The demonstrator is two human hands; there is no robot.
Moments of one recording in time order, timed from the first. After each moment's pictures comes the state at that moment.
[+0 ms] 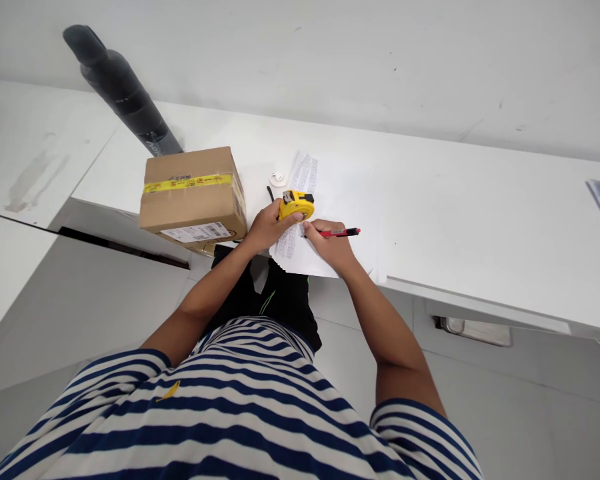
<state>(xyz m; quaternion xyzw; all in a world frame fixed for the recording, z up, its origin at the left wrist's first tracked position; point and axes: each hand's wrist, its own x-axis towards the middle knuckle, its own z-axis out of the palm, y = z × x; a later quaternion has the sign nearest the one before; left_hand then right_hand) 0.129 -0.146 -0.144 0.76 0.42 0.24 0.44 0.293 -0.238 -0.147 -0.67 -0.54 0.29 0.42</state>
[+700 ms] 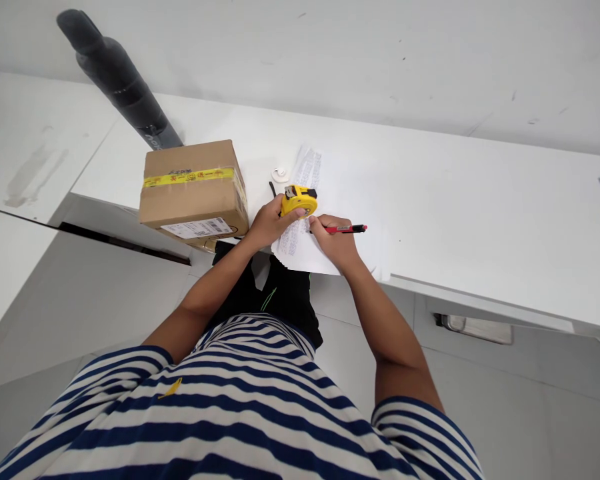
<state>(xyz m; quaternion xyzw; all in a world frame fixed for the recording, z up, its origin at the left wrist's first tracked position) 0.129 -0.146 -0.146 0.74 0.41 0.26 0.47 0.293 -0.239 -0.152 -0.69 -0.53 0.26 0.43</state>
